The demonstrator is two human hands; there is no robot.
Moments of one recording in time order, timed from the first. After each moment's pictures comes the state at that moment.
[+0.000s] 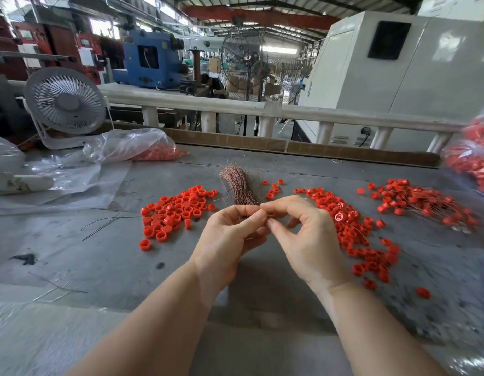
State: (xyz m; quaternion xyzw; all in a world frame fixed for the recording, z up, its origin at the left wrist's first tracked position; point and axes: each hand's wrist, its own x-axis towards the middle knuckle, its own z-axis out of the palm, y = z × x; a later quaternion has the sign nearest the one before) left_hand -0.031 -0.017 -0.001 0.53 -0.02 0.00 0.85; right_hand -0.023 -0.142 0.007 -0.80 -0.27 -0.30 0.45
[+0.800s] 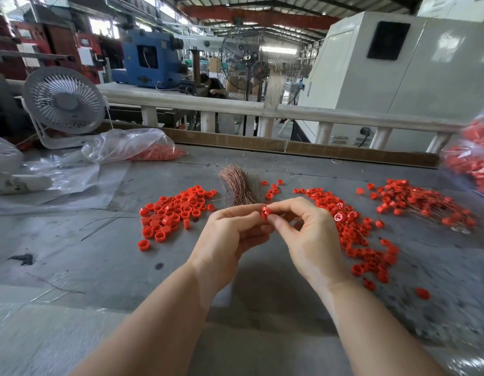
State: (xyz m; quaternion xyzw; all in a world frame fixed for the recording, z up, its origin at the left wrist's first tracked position) left_hand -0.036 -0.016 0.009 0.54 -0.02 -0.01 0.84; right_hand -0.018 -0.146 0.004 -0.81 -0.22 -0.27 0.48
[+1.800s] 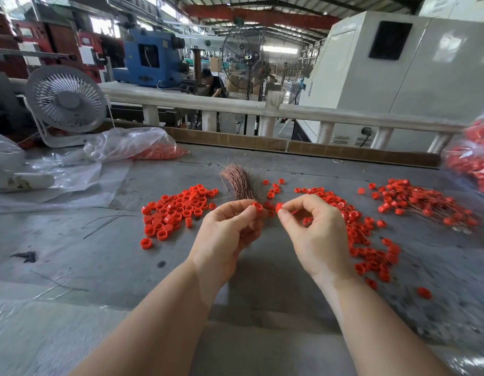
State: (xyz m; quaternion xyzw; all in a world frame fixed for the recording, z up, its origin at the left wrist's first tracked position) left_hand -0.030 -0.016 0.004 0.51 0.02 0.03 0.86; right_hand -0.021 -0.146 0.010 -0.82 -0.15 -0.30 0.46
